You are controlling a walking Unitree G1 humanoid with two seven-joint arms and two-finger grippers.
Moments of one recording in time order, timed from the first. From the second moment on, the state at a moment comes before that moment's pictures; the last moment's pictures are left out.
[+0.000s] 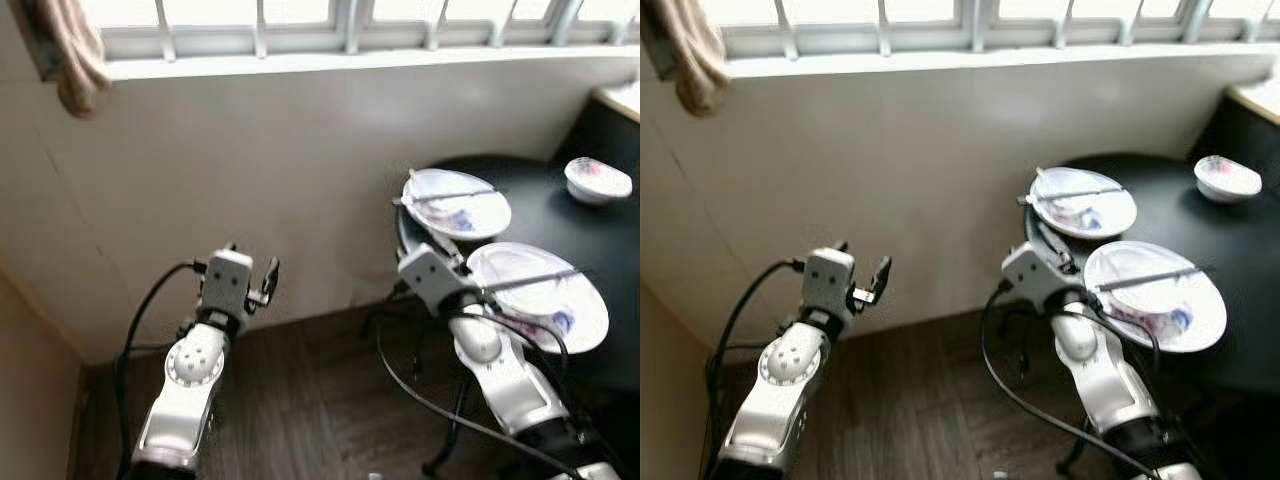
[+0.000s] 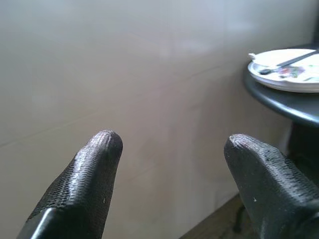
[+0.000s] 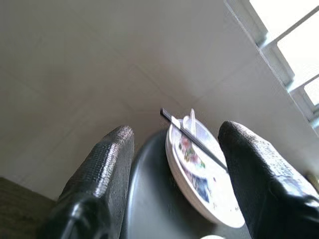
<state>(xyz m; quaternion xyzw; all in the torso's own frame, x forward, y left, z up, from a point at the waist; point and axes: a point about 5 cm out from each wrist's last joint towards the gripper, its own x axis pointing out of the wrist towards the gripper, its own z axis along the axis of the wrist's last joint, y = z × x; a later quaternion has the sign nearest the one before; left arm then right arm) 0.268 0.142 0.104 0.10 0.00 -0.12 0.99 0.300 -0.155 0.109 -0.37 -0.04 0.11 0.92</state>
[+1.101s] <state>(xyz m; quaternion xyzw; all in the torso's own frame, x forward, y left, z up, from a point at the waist) 0.268 0.143 0.097 0.09 0.02 -0.13 0.99 0.293 -0.145 0.092 -0.42 0.01 0.19 0.89</state>
